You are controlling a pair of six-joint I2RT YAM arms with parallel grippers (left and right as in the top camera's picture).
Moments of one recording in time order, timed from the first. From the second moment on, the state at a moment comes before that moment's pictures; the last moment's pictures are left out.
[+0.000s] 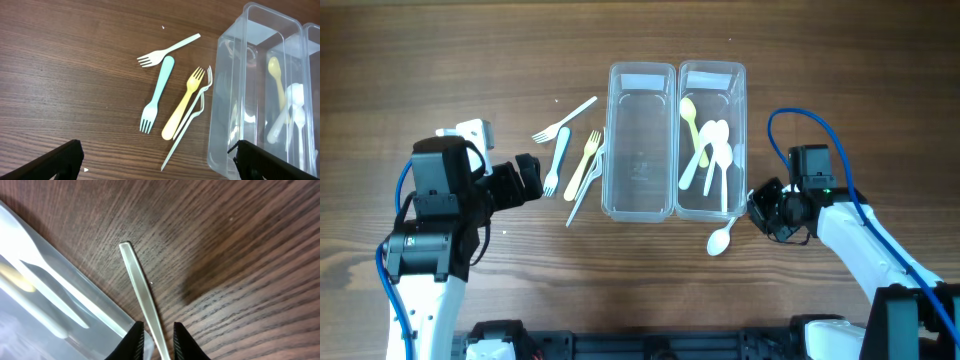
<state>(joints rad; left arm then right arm) 0.03 0.98 0.91 -0.79 0.13 -0.24 0.03 1.42 0.62 -0.51 -0.30 1.00</state>
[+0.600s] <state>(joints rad) 0.03 0.98 0.91 -0.81 0.13 -0.24 0.03 1.56 0.63 -0.35 -0.43 1.01</state>
